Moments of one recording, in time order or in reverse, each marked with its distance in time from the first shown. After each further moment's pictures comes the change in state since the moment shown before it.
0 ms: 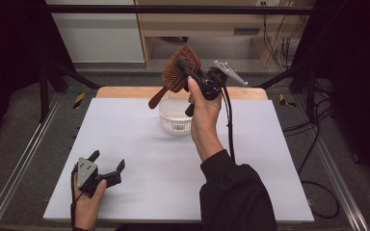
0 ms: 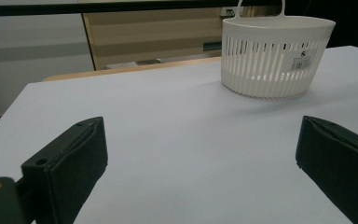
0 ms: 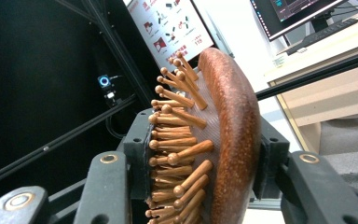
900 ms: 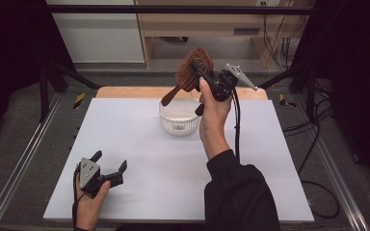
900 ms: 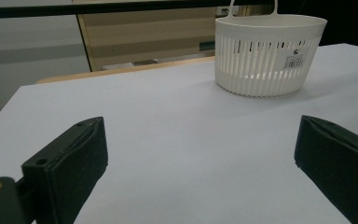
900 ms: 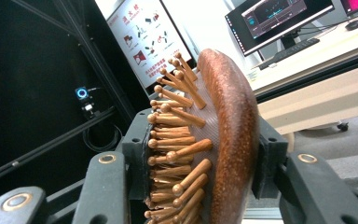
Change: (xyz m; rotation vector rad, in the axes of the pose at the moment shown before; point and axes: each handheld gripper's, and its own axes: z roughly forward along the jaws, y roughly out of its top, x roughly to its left) left arm -0.004 0.000 0.001 -0.001 -0.009 0.012; right arm -0.028 0.003 -0.012 -0.057 -0.080 -0.029
